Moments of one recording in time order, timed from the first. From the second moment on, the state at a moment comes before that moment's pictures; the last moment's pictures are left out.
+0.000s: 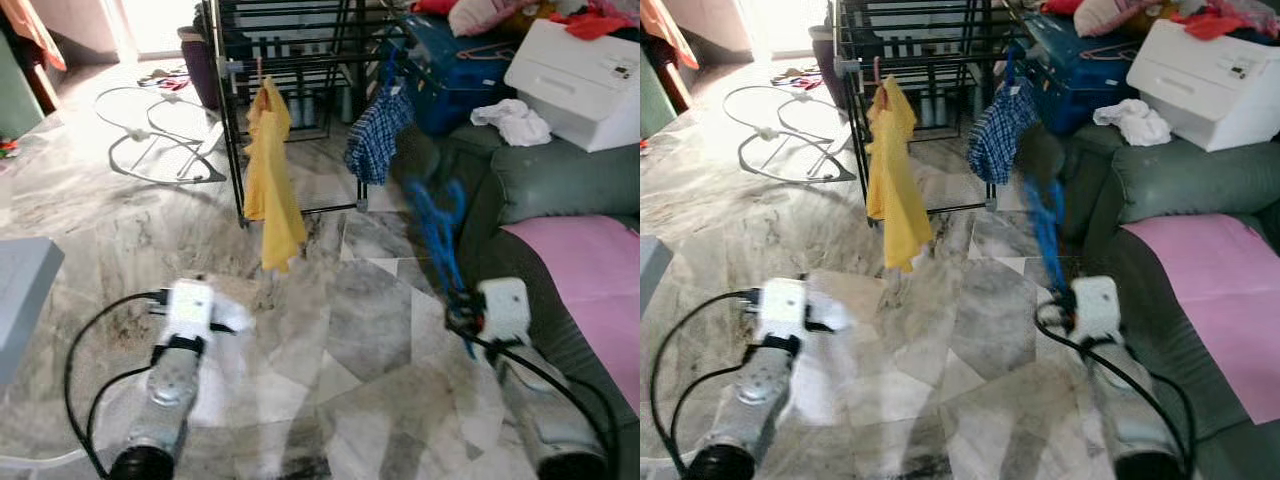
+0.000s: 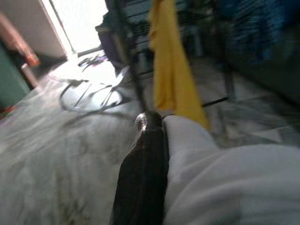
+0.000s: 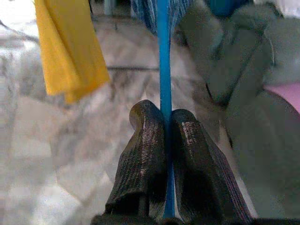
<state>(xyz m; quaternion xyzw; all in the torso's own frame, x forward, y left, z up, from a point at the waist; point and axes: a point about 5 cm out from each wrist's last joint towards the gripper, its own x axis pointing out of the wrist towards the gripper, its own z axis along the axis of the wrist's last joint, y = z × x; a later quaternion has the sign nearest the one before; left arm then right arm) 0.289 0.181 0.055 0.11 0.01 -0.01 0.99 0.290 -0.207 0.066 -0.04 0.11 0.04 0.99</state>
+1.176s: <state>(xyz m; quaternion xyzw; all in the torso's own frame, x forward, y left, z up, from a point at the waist) 0.292 0.159 0.076 0.14 0.00 -0.02 0.99 0.300 -0.163 0.082 0.01 0.05 0.07 1.00</state>
